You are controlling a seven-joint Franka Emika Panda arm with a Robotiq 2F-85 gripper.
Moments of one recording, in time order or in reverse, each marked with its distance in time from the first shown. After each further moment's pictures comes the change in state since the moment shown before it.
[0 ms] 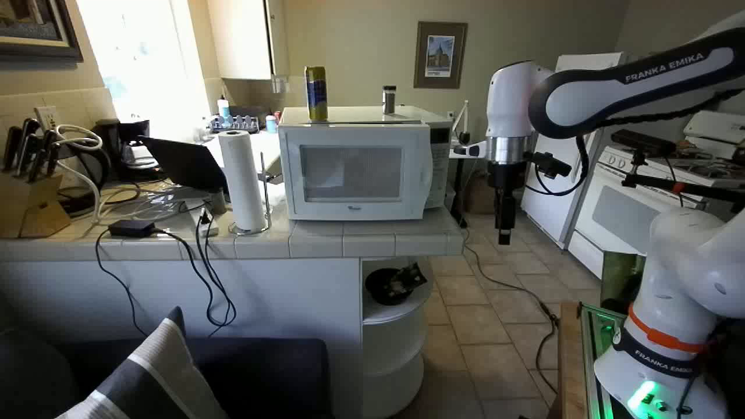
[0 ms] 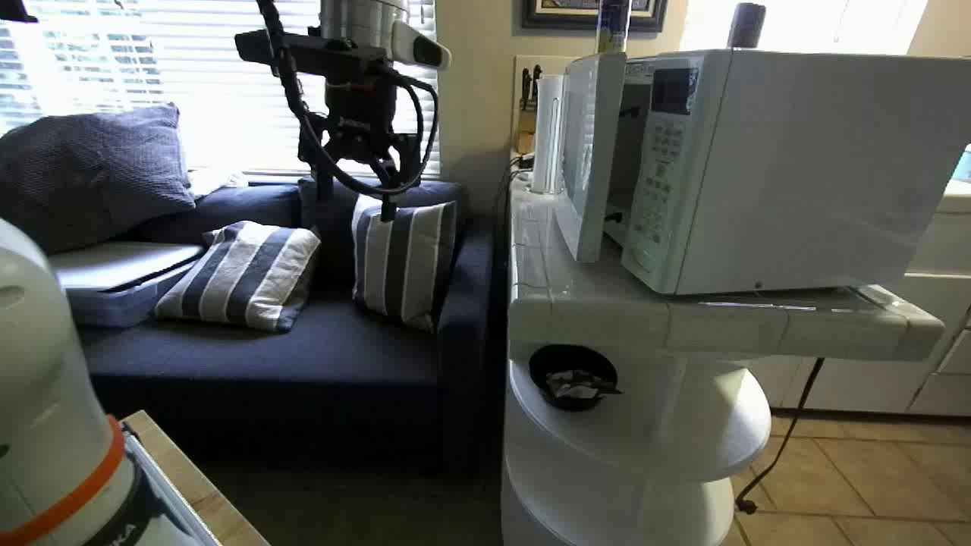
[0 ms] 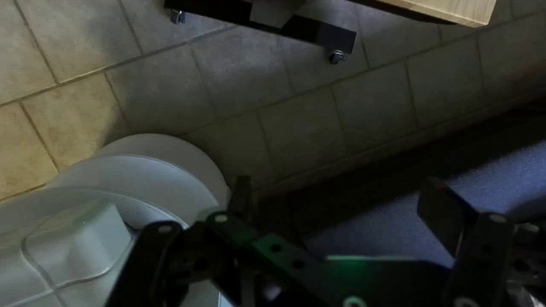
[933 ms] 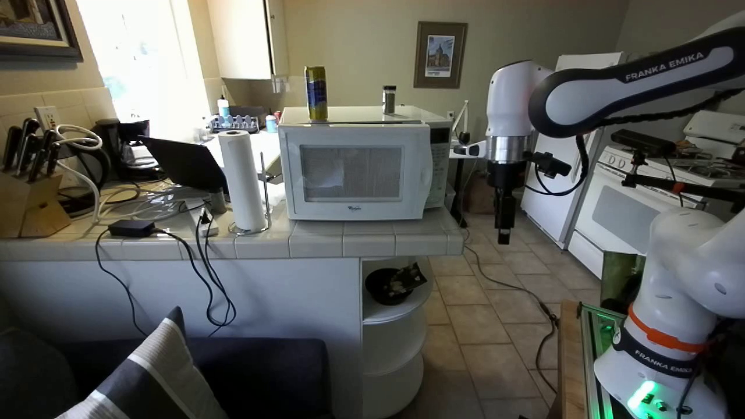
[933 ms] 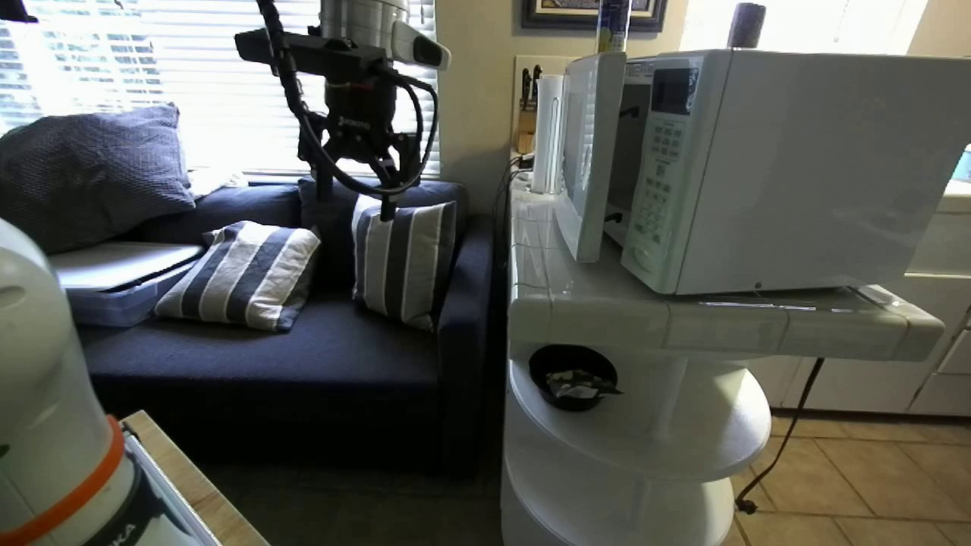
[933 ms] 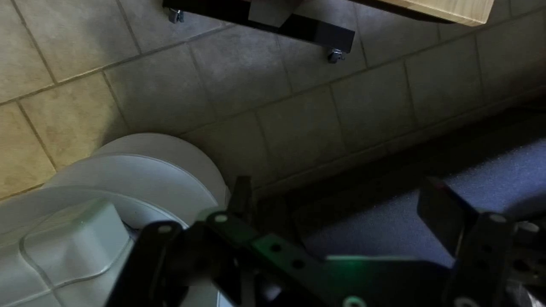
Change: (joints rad) arm 0.000 0.000 0.000 0.002 0.007 0.000 0.000
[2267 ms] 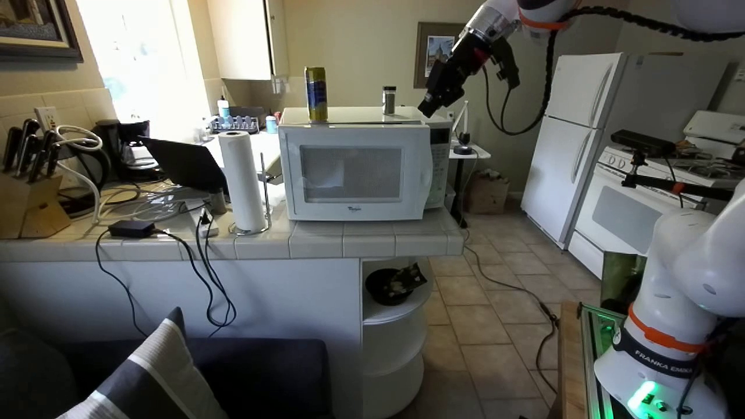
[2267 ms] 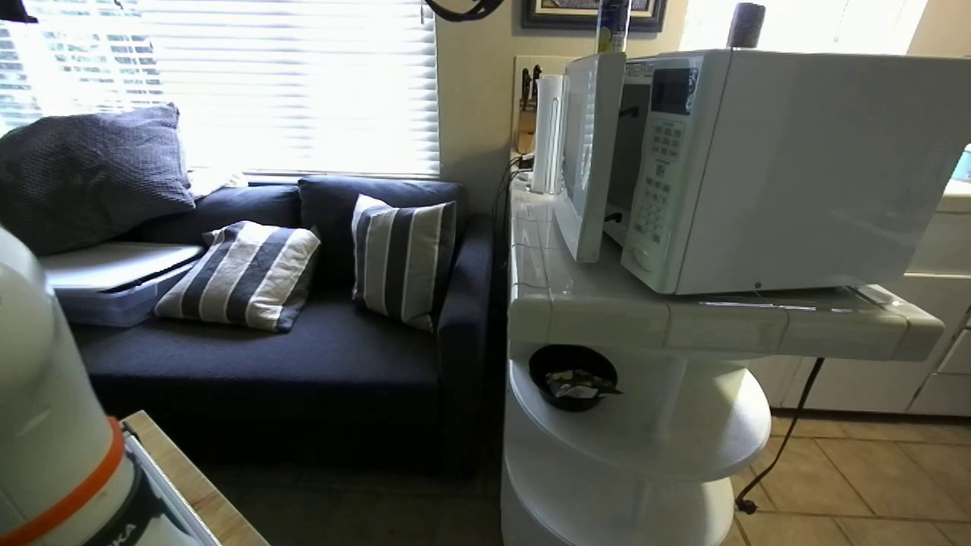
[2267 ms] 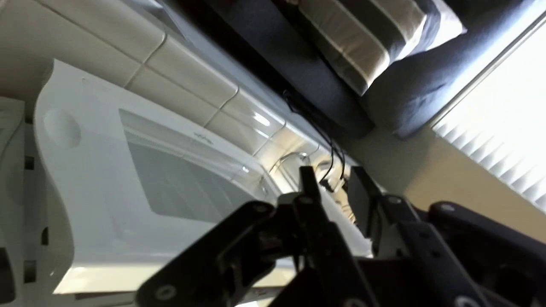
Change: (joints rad) arm -0.072 0.196 -0.107 0.558 0.357 0.213 0.206
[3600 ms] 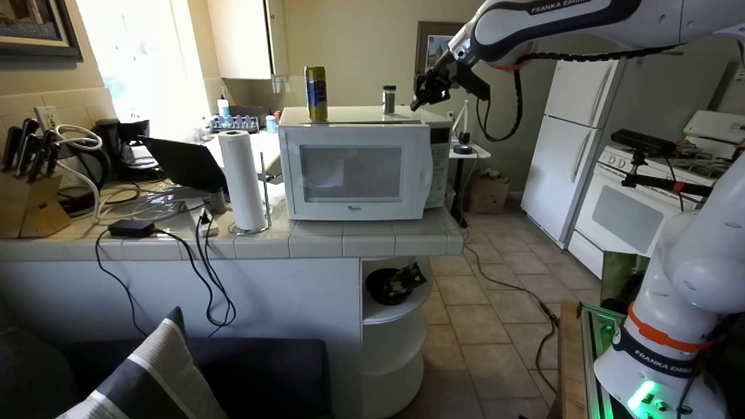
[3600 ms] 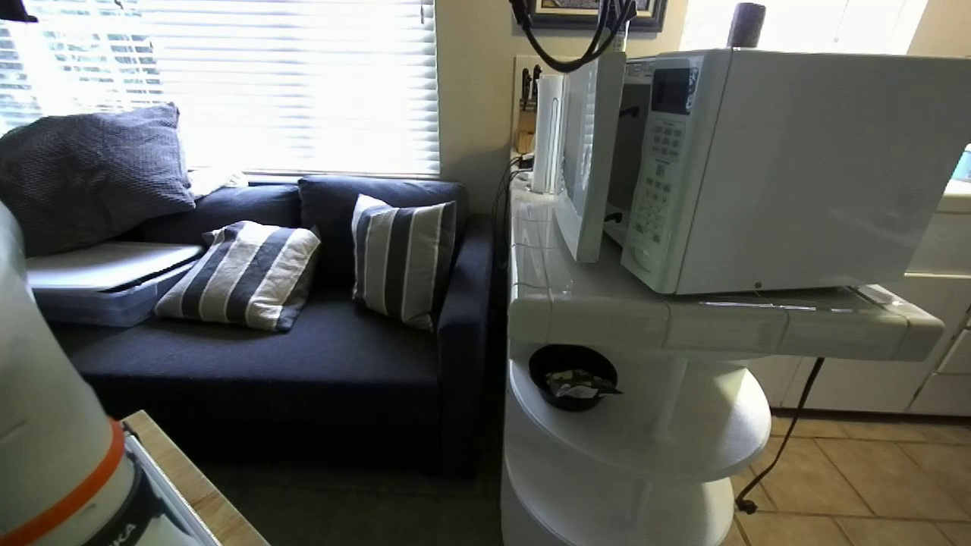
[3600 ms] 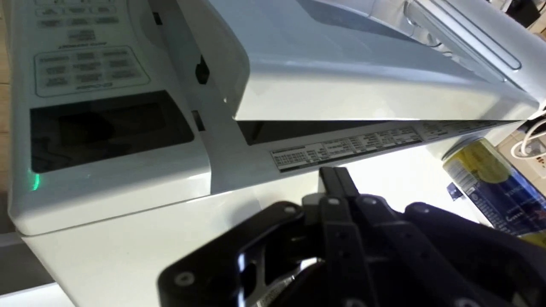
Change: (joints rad) arm -0.158 0.201 0.034 0.040 -0.221 0.440 0.294
